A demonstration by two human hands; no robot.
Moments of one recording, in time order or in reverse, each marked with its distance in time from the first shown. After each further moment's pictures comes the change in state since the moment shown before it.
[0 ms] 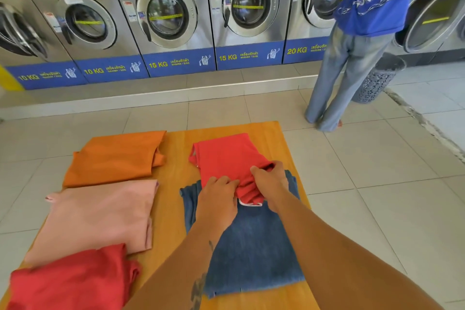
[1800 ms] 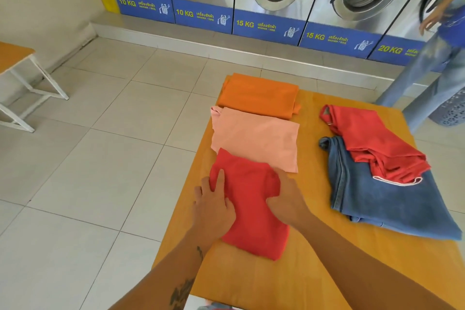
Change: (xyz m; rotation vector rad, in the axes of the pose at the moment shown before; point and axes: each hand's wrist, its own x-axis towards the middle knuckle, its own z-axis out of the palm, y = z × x) left_hand -0.308 -0.272 -0.070 -0.250 -0.012 -0.603; right_hand -0.256 0.111 0.232 -0.791 -0.439 -0.314
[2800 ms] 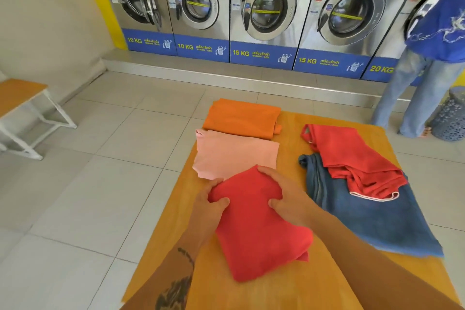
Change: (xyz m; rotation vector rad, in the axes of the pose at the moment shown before) left_hand 0.002 0.071 -0.021 -1.001 -0.051 -0.188; right_hand 0.003 0.015 -0.096 0.005 -0.138 -0.374
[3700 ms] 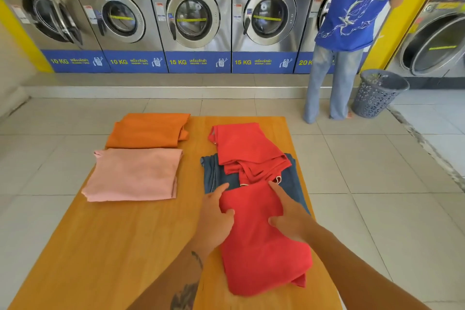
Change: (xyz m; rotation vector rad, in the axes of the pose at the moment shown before) left_hand -0.048 0.004 0.269 0.443 -0.243 0.160; right_hand -0.141 0.171 -0.155 0.020 0.143 0.385
